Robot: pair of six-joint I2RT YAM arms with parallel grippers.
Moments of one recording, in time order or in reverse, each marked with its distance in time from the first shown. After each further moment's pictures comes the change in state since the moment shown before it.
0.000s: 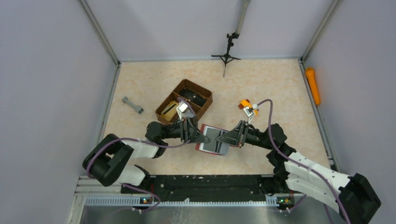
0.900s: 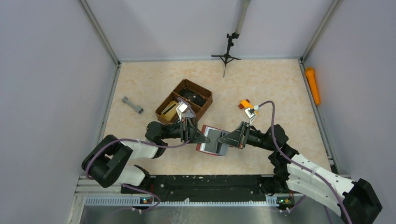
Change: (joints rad) left arm 0.000 -0.011 0.000 -0.019 0.004 0.029; right arm 0.000 -0.073 0.000 -0.114 0.015 -0.033
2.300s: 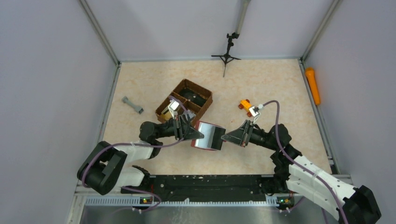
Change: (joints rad) left arm 0.113 -0.090 -0.032 -0.043 0.016 0.008; right arm -0.072 -0.051 0.000 -0.066 -0.013 -0.020
